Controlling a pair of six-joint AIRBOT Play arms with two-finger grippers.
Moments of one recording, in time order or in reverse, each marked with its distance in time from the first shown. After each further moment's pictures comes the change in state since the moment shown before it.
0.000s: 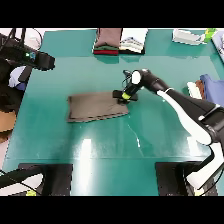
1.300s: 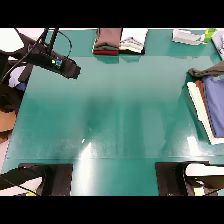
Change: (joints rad) left arm -0.233 0.000 0.000 -0.033 0.005 -0.026; right arm -1.063 0.318 0.214 -0.029 -0.050 -0.186
